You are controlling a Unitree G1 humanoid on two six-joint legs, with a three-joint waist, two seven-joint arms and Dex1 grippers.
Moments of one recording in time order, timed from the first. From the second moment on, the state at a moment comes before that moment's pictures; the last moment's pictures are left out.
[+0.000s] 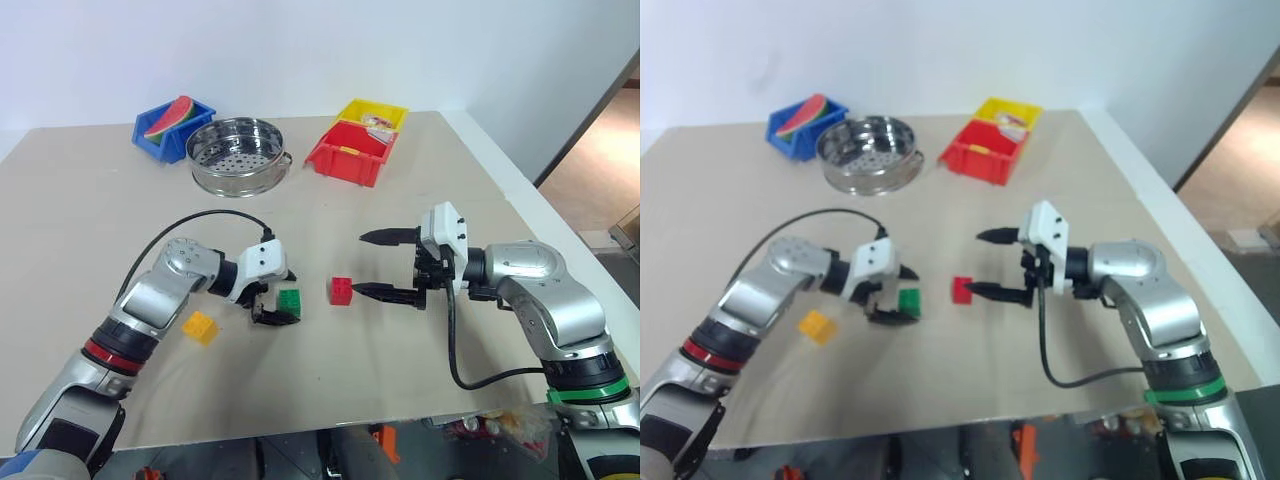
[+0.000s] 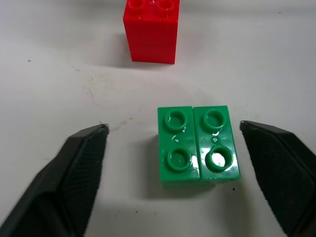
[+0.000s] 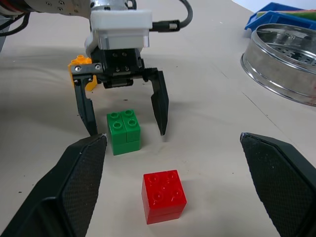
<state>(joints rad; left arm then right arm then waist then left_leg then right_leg) -0.65 0.62 -0.35 -0.01 -0.14 0.46 -1.22 -0.50 -0.70 0.06 -0.21 0.44 0.43 1.11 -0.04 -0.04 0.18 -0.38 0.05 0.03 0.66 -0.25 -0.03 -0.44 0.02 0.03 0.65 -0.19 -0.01</state>
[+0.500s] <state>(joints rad) -0.64 0.65 0.02 -0.27 -0.39 0.79 -1.03 -0.52 -0.70 0.07 -0.15 0.43 0.41 1.14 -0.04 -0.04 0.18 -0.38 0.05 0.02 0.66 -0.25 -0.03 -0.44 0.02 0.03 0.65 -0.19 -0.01</state>
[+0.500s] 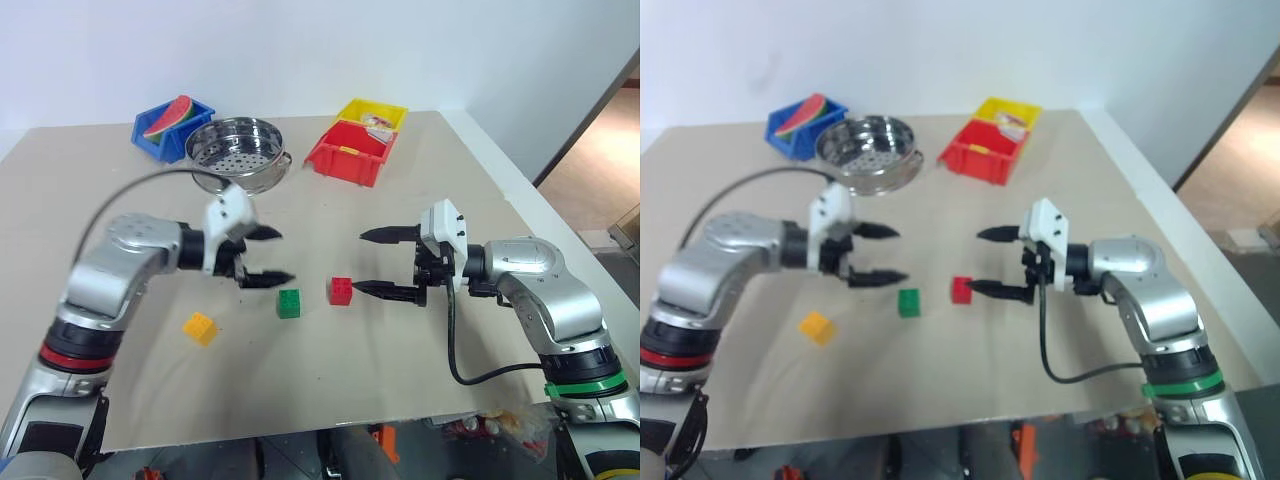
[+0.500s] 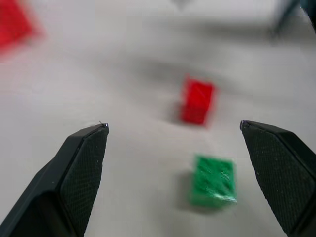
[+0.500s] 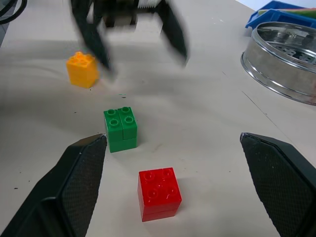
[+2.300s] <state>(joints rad) 0.34 0.50 0.25 -0.64 -0.41 0.57 -0.56 -0.55 -0.71 0.11 -0.09 0.41 0.36 1.22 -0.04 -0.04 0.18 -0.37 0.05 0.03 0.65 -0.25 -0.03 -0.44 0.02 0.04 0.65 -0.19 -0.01</state>
